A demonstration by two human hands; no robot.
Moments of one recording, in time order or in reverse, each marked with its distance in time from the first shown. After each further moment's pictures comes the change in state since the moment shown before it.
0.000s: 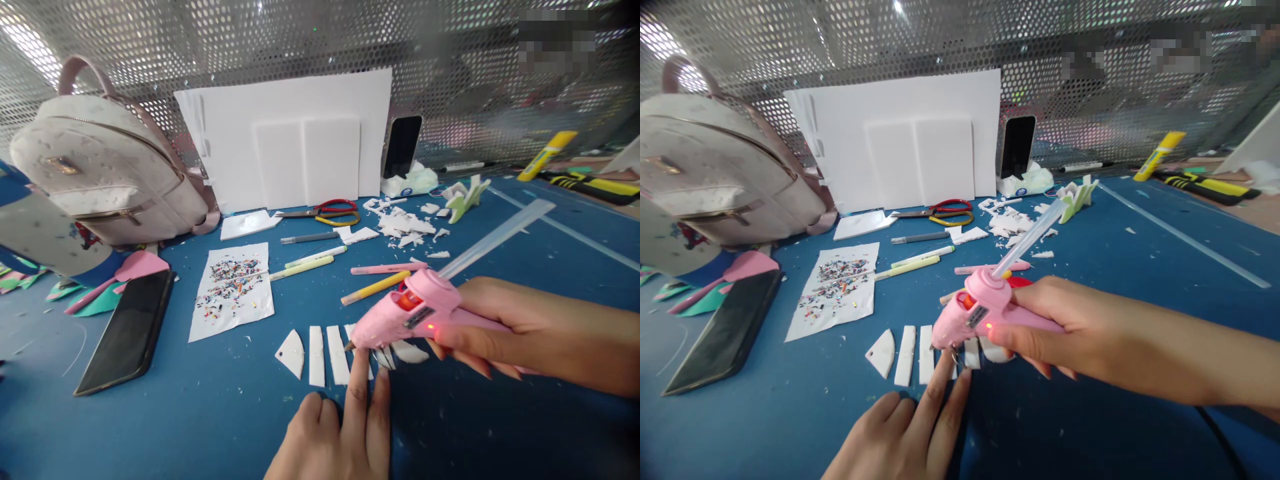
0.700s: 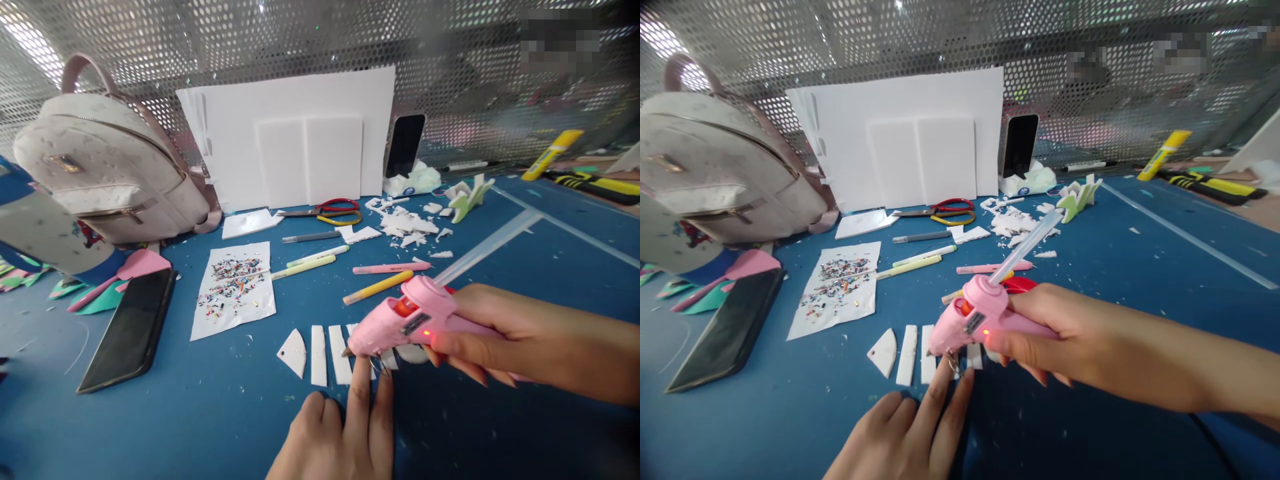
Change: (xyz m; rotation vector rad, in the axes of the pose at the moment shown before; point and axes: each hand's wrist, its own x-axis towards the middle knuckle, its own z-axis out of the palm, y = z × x) left_hand -0.003 0.012 0.013 0.041 0.060 -0.074; right_hand -0.002 0.003 0.008 0.095 0.026 0.071
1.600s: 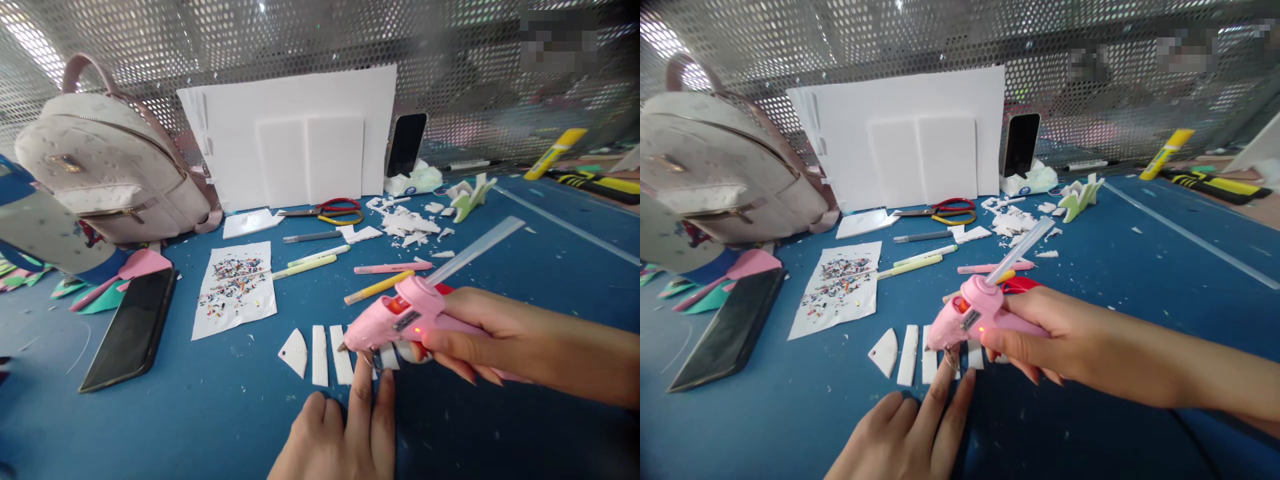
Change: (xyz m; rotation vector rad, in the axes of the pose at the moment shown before) left_hand -0.001 0.004 0.001 0.004 -0.047 -0.011; right_hand 0.005 0.008 0.001 0.022 -0.041 0.026
